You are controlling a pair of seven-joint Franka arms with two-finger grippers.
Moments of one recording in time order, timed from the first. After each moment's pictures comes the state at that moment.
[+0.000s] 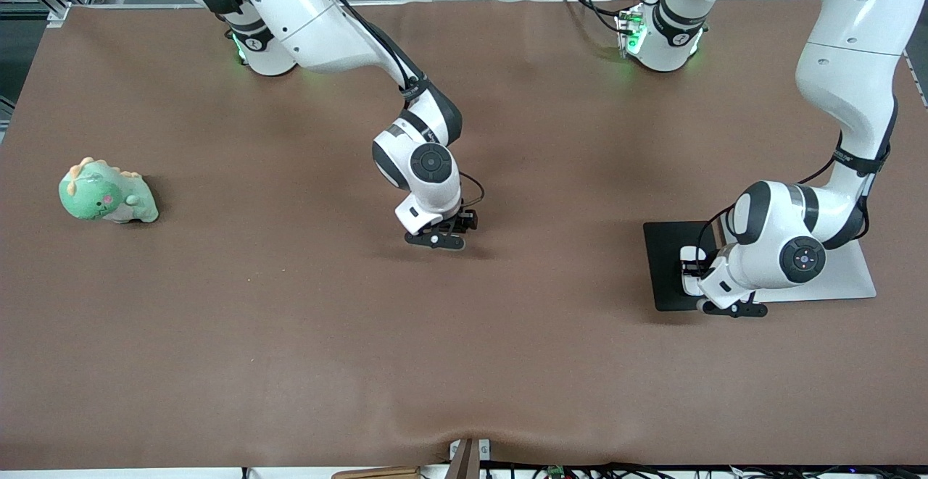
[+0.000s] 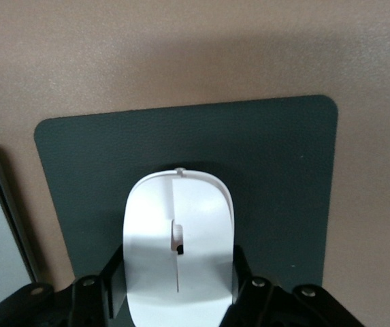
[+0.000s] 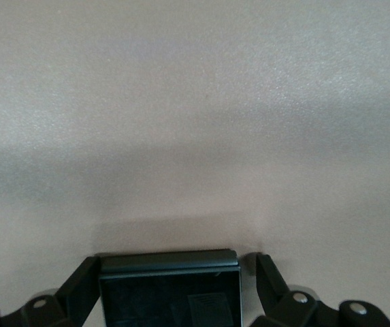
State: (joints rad) left arm 0.21 0.68 -0.28 -1.73 0.20 2.21 -0.10; right arm 0.70 0.80 0.05 -1.58 -0.04 2.37 0.90
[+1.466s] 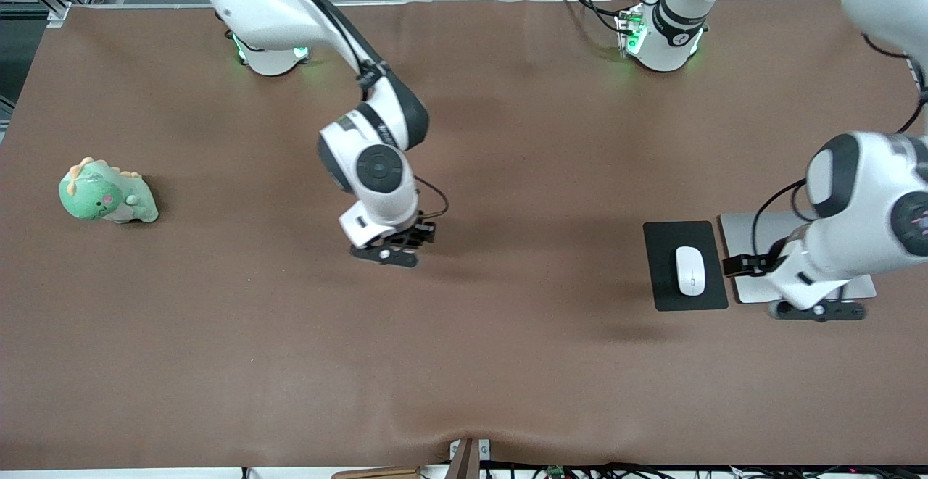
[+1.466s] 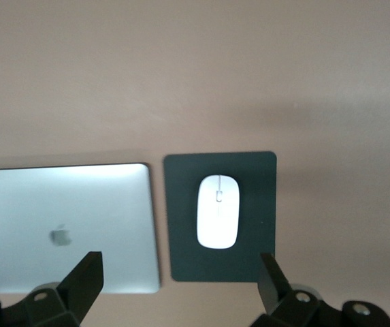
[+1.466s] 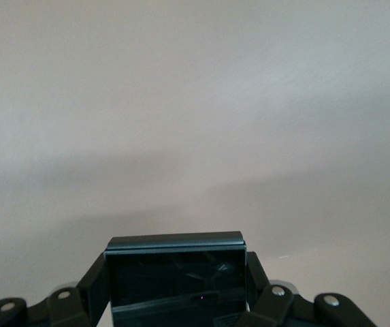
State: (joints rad) left arm 0.21 0.43 -0.32 -1.47 0.20 1.86 -0.12; right arm 0.54 0.58 0.03 -1.54 -0.06 2.06 0.78
